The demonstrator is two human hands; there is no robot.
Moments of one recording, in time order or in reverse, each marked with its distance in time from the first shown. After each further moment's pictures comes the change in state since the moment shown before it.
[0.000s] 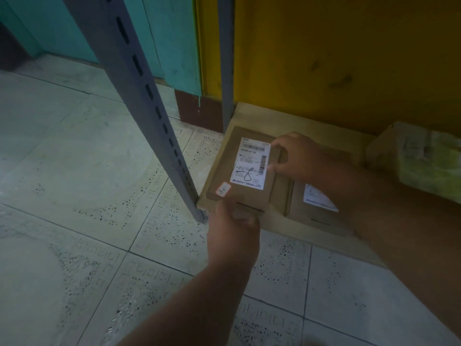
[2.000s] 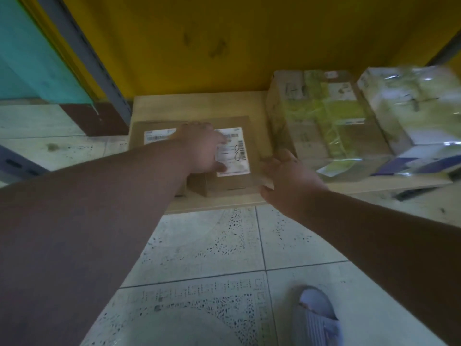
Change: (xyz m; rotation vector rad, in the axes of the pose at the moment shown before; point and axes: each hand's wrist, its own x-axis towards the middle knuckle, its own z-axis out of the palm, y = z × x) left_hand 0.092 0.108 0.085 1.353 -0.465 1.000; right_hand -0.195 0.033 -0.012 -0.022 -0.020 0.417
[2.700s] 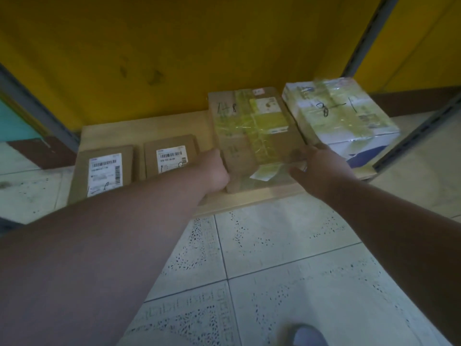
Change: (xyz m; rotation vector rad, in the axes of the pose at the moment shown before) left_hand 0.003 0.160 -0.034 -0.635 -0.071 -0.218; right_hand -0.046 0.168 -0.040 0.070 0.219 0.354
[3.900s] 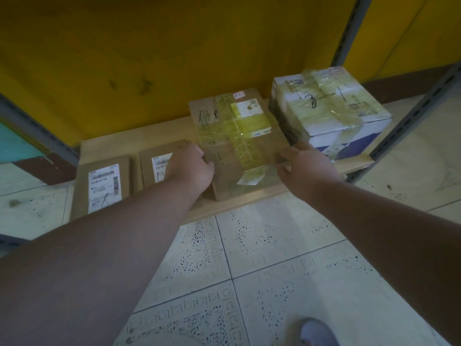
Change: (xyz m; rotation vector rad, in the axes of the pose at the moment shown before) left_hand -0.002 -0.008 -0.001 -0.040 0.379 -0.025; right_hand -0.009 -0.001 0.013 0.050 0.079 -0.117
